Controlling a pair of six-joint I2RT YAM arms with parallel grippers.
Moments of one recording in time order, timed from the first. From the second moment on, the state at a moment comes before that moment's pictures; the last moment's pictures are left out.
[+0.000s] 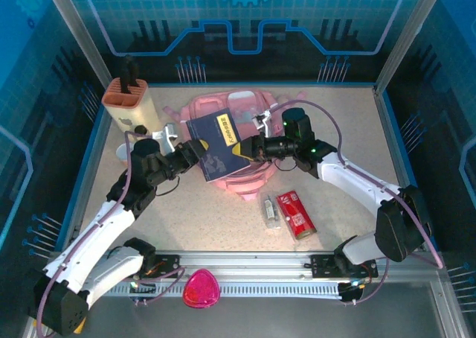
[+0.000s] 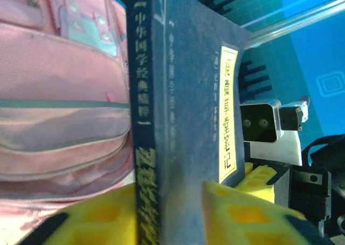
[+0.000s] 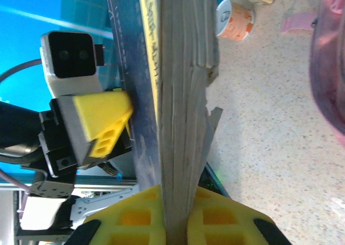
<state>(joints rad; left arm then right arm) -0.36 0.87 0.70 -0.11 0.33 -1.00 0.54 1.43 1.03 -0.03 -0.86 0.92</state>
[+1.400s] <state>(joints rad) -0.69 1.79 1.25 -0.40 -0.13 -0.03 0.10 1.01 0.81 -0.63 -0.61 0.59</state>
